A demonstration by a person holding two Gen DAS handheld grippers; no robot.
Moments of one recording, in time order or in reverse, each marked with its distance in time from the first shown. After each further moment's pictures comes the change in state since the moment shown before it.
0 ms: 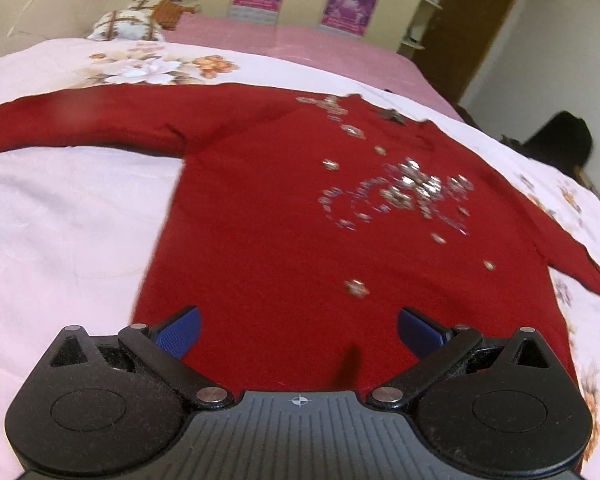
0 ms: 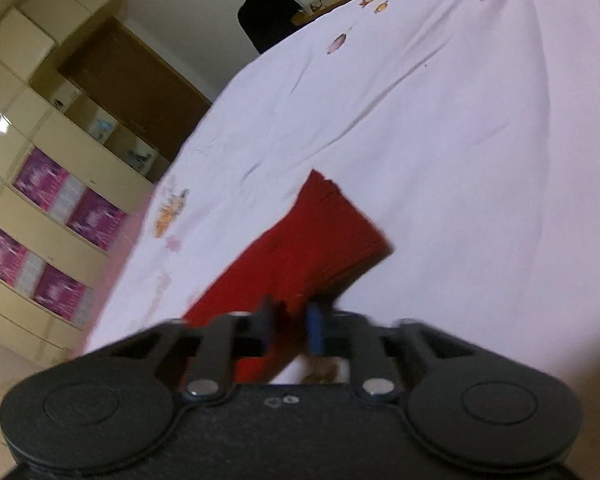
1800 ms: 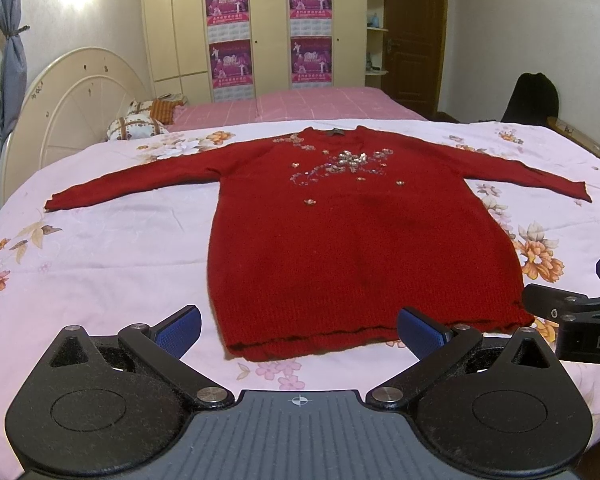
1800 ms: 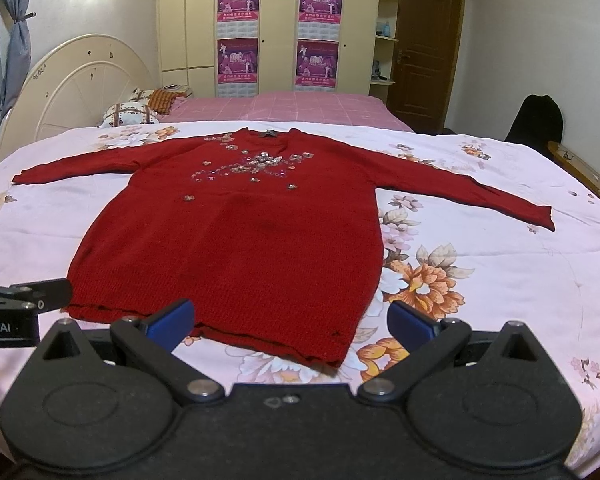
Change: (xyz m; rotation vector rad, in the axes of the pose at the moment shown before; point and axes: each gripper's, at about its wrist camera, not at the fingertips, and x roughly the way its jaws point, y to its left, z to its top) left arm -0.223 -0.042 -0.171 0.296 -0.213 0.123; right arm -0.370 0.170 -0.363 -1.030 0.115 0.177
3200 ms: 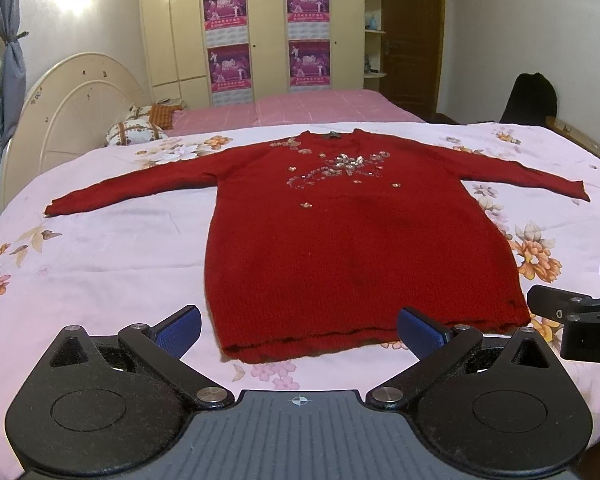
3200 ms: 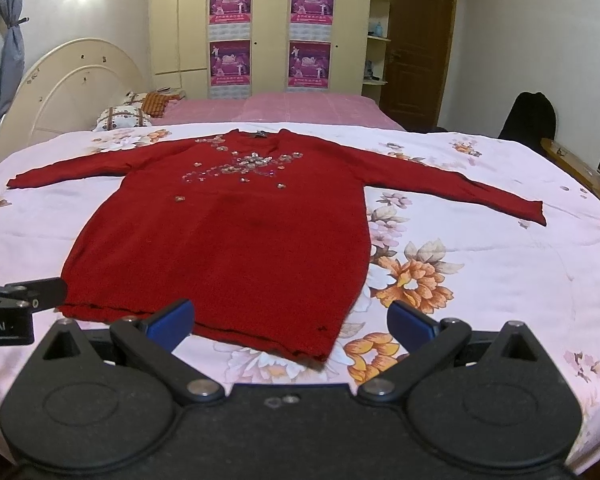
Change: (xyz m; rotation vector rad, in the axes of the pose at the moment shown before) left arm -0.006 -0.008 0.000 0.007 -0.008 0.002; right arm -0.004 -0.009 -0.004 0.013 -0.006 -0.011
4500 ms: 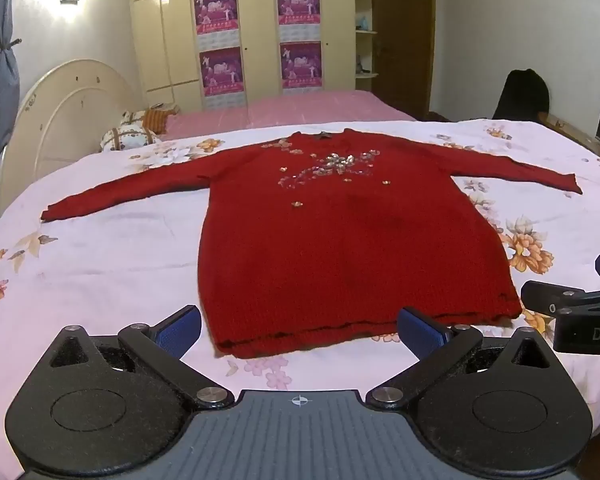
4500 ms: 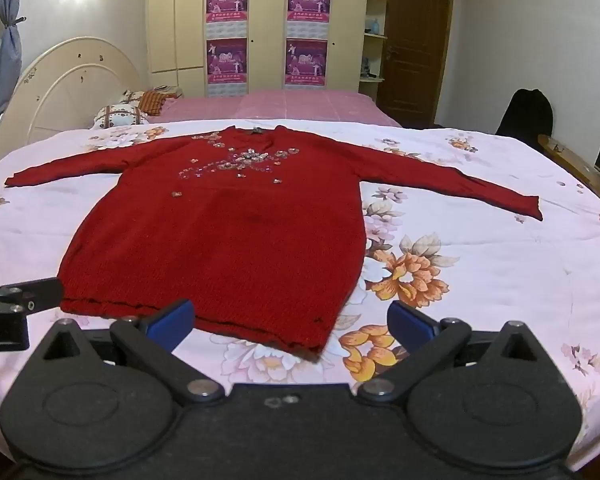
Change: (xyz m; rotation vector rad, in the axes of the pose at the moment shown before) left arm -0.009 -0.003 -0.005 0.035 -0.011 -0.004; right arm -0.002 -0.003 -0.005 0.007 0.009 -0.010
